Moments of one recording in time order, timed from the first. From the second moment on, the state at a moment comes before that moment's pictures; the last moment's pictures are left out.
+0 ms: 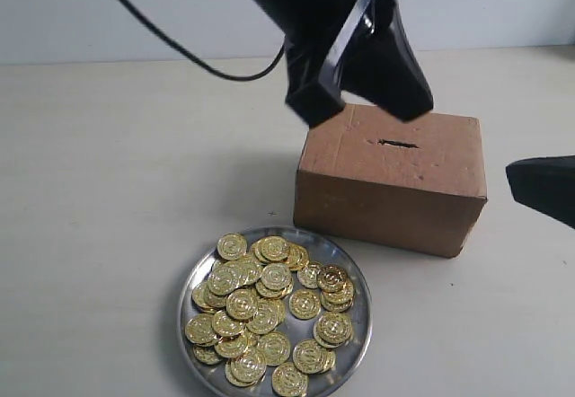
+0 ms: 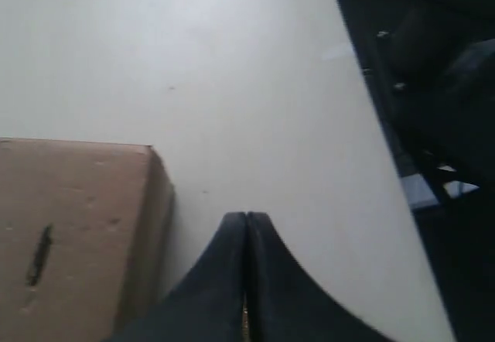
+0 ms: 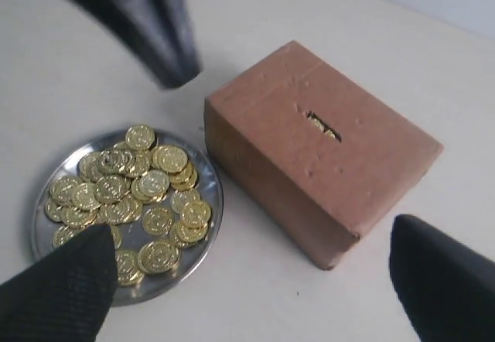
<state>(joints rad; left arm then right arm) -0.79 1.81 -1.74 -0.70 1.21 1.18 0.77 0.66 -0.74 -0.35 0.87 0.37</state>
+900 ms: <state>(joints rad) -1.00 0.81 -0.96 -0.76 0.80 1.11 0.77 0.59 -0.56 -0.39 0.51 0.39</state>
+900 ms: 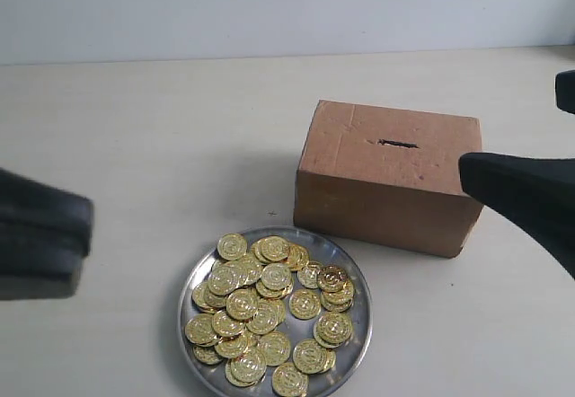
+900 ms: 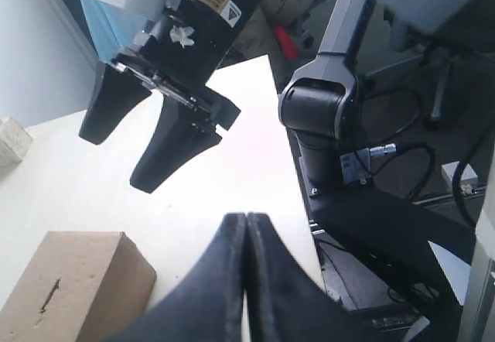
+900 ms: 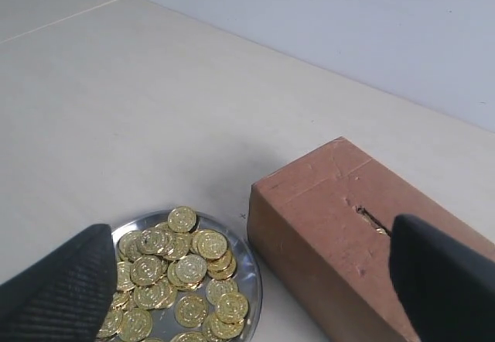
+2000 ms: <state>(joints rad) 0.03 0.07 -0.60 -0.79 0.81 1.11 0.07 0.12 -0.56 -0.38 0.51 0.39</state>
